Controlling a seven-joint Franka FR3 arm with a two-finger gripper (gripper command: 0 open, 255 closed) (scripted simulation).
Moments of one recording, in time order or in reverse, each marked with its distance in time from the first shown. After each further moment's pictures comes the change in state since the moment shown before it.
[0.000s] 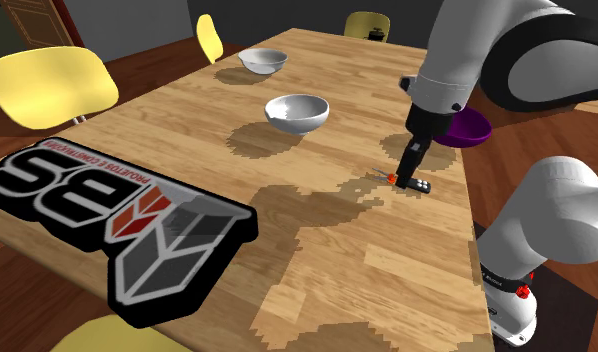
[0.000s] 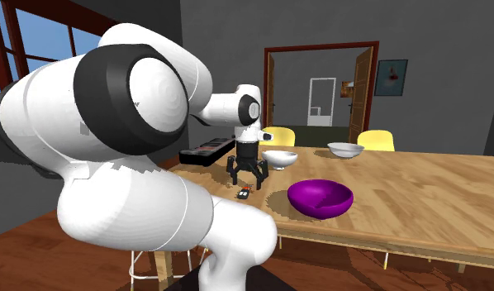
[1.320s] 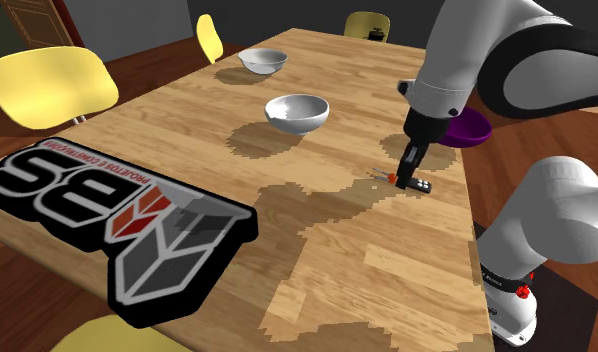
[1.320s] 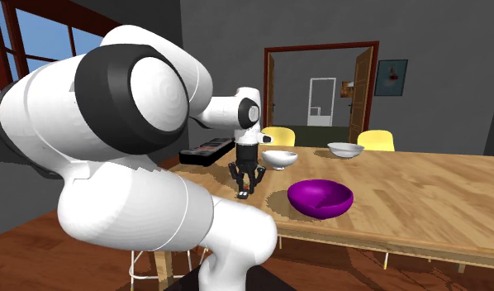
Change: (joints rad) arm 0.003 0.001 0.006 -0.021 0.007 0.030 -0.001
